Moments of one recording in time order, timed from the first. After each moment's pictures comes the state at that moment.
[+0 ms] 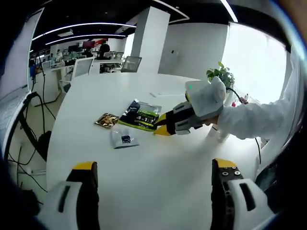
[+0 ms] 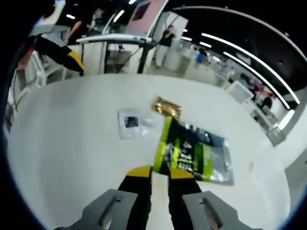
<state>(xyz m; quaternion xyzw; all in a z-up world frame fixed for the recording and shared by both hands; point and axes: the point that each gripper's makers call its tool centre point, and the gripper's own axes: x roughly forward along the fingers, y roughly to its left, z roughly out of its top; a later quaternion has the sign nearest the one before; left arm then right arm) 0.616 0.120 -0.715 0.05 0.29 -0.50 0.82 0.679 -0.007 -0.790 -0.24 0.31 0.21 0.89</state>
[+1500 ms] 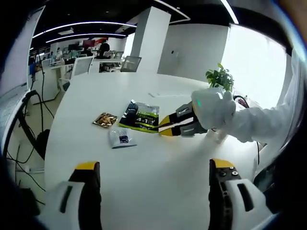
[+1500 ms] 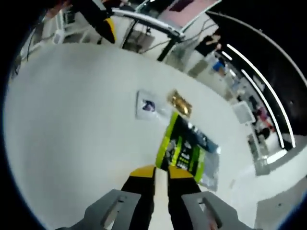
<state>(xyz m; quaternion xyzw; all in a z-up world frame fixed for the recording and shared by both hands) 0.616 0.122 -0.717 0.04 0.29 -0.50 0.81 0.660 -0.009 -0.789 -0.44 0.31 0.25 0.81</state>
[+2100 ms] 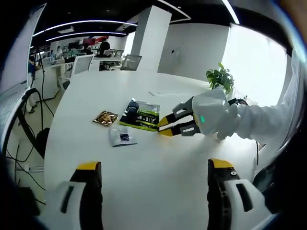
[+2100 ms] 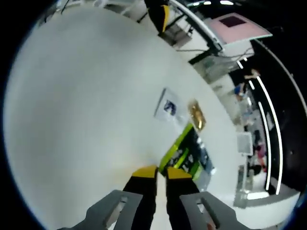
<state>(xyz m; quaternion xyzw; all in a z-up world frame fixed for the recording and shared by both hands) 0.619 0.125 -0.721 0.04 0.30 -0.50 0.81 0.662 -0.003 -0.794 -0.55 0.28 0.29 0.73</state>
